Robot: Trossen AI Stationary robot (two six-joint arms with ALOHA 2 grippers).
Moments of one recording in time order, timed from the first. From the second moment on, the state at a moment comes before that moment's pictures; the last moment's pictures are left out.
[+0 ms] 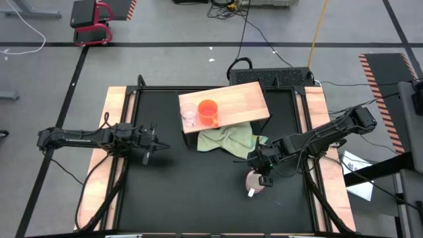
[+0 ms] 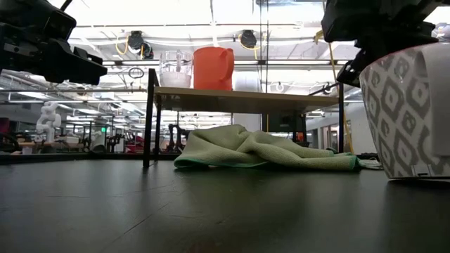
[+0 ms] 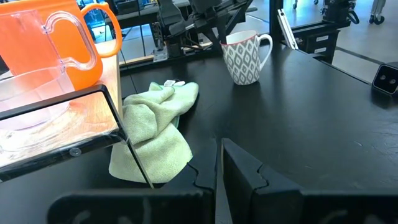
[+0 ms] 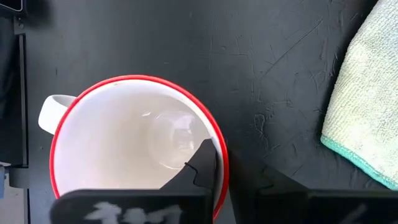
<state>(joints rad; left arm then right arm) 0.04 0.33 0.11 0.02 0.19 0.21 0.30 1.36 0.87 -0.65 -0.13 0.41</state>
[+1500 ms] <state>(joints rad) 0.04 0.33 0.11 0.02 0.19 0.21 0.30 1.36 1.18 -0.93 -0.05 0.30</state>
